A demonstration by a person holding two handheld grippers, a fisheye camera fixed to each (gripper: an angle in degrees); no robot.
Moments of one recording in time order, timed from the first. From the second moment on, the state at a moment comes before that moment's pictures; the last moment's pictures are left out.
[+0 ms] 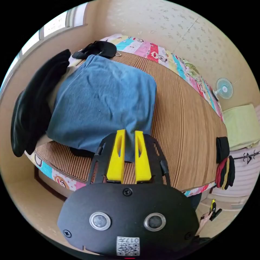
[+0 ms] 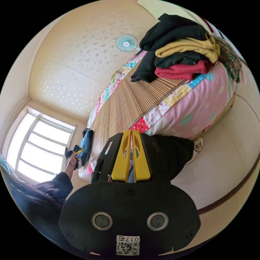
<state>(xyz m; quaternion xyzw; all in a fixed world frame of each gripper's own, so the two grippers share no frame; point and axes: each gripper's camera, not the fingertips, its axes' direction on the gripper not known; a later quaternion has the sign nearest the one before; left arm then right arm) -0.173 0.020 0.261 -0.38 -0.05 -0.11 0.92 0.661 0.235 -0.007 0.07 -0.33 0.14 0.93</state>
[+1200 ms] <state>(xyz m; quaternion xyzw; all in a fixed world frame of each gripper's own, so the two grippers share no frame) -0.290 0.041 0.213 -0.18 0.17 -0.22 0.94 0.369 0.114 0.092 -0.06 -0.48 -0.15 0.86</state>
